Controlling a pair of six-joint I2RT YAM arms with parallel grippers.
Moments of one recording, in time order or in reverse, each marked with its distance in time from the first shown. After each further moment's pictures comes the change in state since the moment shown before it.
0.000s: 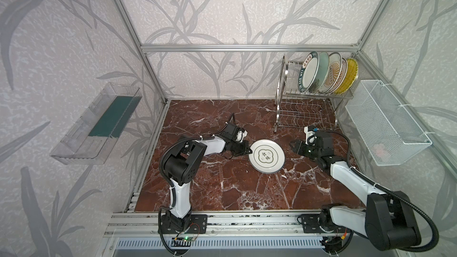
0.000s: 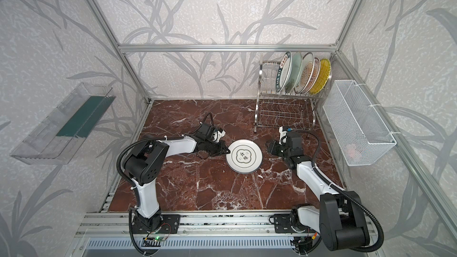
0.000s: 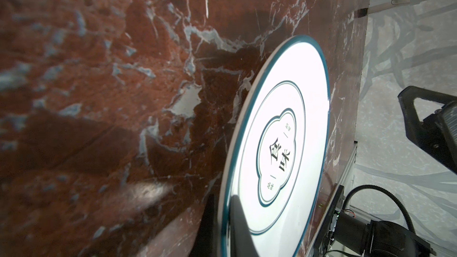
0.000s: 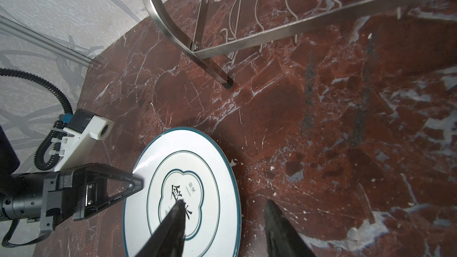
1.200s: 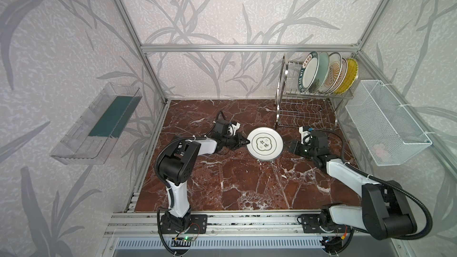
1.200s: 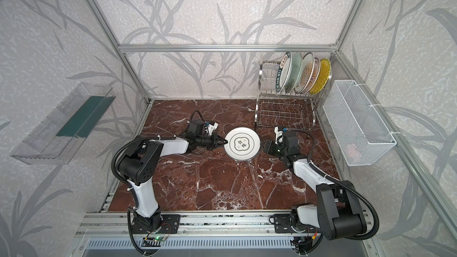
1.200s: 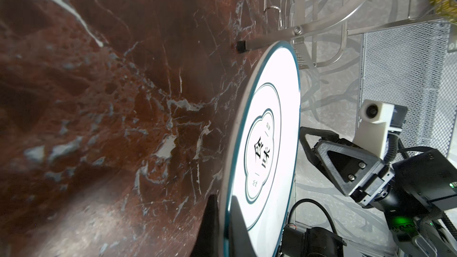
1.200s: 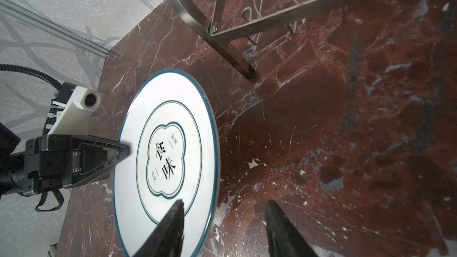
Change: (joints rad) left arm 0.113 -0.044 -0.104 0.367 0.175 -0.236; right arm 0.046 0.093 0.000 0.097 -0.070 0.050
